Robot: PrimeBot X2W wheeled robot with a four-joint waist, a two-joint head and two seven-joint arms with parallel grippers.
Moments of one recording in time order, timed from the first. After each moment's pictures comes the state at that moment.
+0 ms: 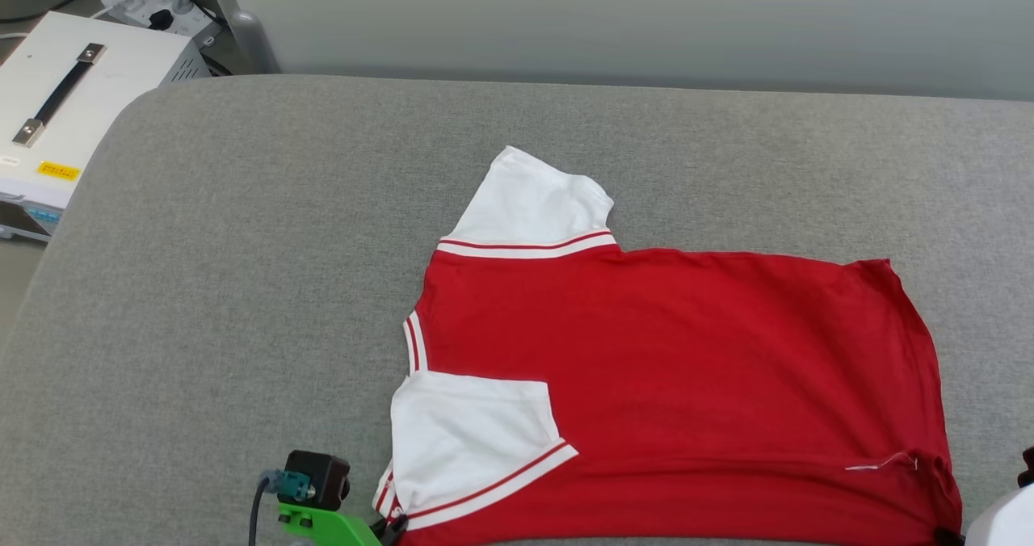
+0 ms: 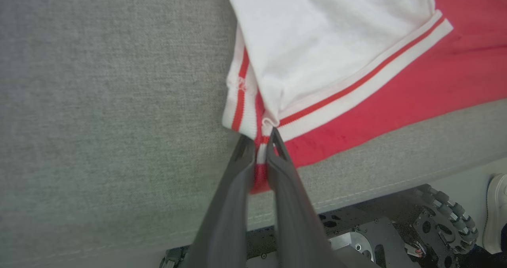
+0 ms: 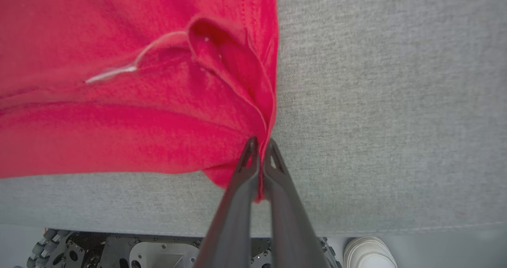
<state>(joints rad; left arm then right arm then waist) -0.01 0.51 -0.62 0.06 -0.79 0.15 0.31 0.17 -0.19 -0.28 -0.03 0.40 0.13 0.82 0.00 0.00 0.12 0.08</state>
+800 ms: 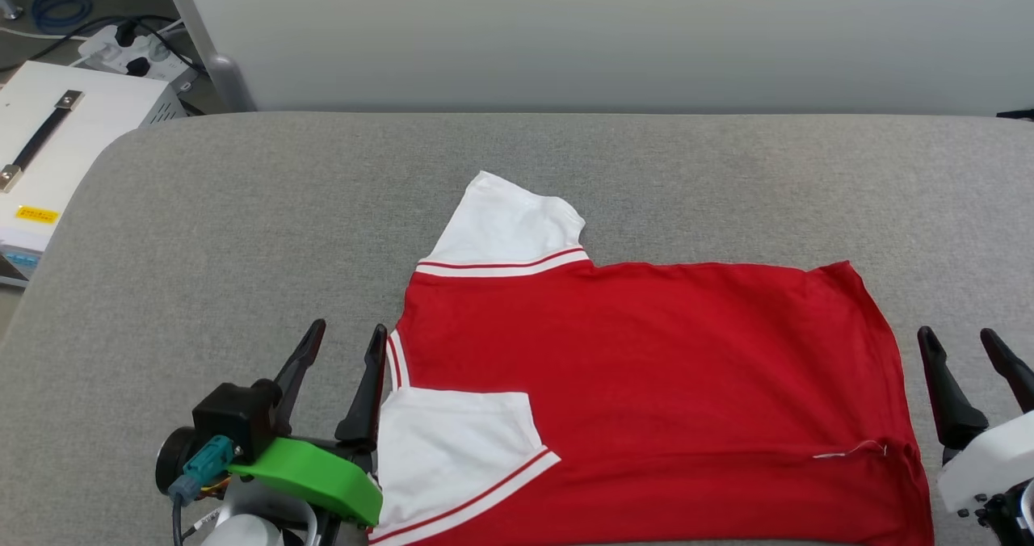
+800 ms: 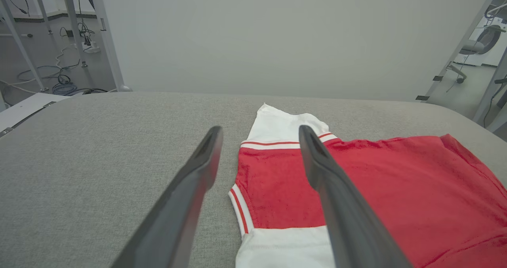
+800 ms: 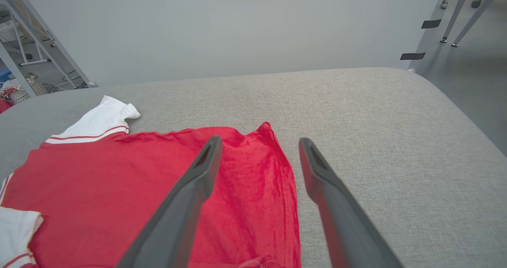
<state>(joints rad) -0.09 0.43 -0.47 0.01 -0.61 0.15 -0.25 0.06 -0.25 -0.14 -0.12 0.40 0.13 0.19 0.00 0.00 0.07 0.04</state>
